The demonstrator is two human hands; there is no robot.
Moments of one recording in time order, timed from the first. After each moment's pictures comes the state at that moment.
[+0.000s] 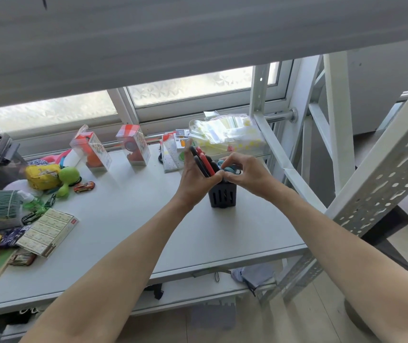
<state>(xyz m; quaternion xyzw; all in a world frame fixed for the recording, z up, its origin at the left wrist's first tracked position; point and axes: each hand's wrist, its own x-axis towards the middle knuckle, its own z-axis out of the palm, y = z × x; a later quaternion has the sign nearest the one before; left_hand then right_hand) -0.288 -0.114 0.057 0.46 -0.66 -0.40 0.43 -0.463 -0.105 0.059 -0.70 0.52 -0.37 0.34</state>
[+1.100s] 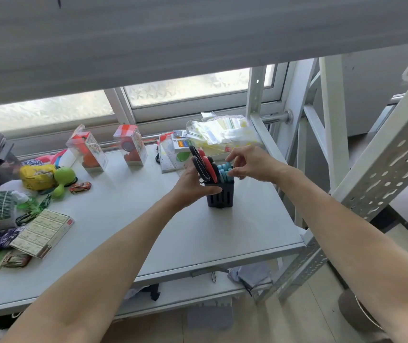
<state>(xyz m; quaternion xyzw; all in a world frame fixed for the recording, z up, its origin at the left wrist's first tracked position) -0.269 -0.128 0.042 0.49 -0.75 -0.37 0.24 -0.483 -0.120 0.089 -0.71 0.58 -0.22 0.33</state>
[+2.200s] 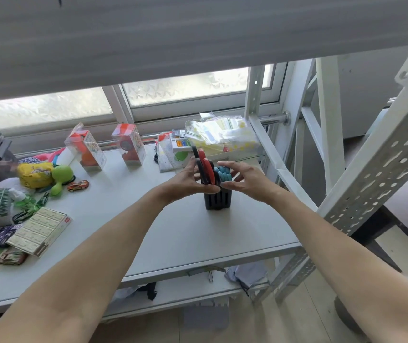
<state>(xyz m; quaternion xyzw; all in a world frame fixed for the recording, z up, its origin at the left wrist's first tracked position) -0.258 -0.129 0.061 0.45 -0.70 -0.52 0.16 -0.477 -0.096 0.050 -0.72 0.57 -0.26 0.30</state>
